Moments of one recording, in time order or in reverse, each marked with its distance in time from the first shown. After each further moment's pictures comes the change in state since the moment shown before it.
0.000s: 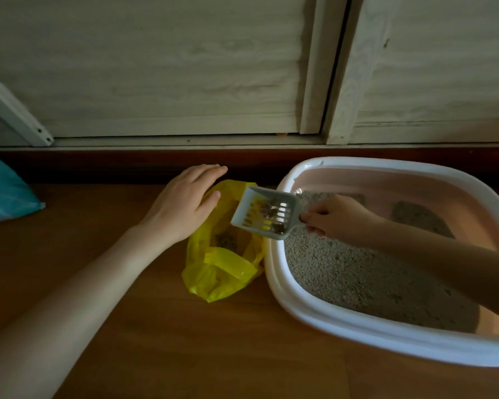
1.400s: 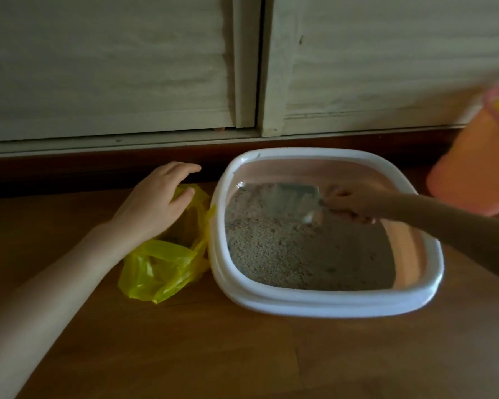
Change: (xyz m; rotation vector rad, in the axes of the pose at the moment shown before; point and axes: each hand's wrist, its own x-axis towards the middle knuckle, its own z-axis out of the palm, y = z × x) left_hand 0.026 0.052 0.018 -0.159 -0.015 0.058; right_hand -0.042 0.105 -0.073 0.045 -0.007 0.314
